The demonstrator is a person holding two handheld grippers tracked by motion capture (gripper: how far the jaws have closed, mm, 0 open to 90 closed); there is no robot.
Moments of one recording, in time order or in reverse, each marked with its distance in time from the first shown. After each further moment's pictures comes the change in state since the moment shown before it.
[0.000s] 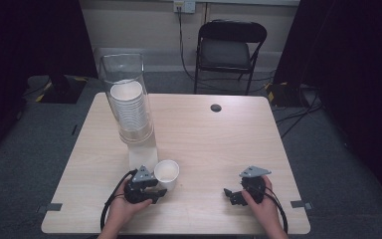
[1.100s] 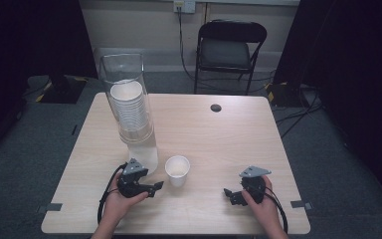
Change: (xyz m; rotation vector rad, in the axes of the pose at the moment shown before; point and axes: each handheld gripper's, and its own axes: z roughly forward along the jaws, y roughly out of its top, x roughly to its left) left arm 0.017 0.006 -0.018 -0.086 0.089 -0.125; right arm 0.000 0.000 0.000 0.000 0.000 0.000
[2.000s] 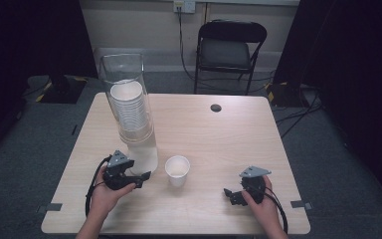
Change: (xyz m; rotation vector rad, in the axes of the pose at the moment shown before) left arm 0.027 0.011 -0.027 -0.048 0.083 -0.024; right arm 0.000 0.000 0.000 -0.001 -0.002 -0.001
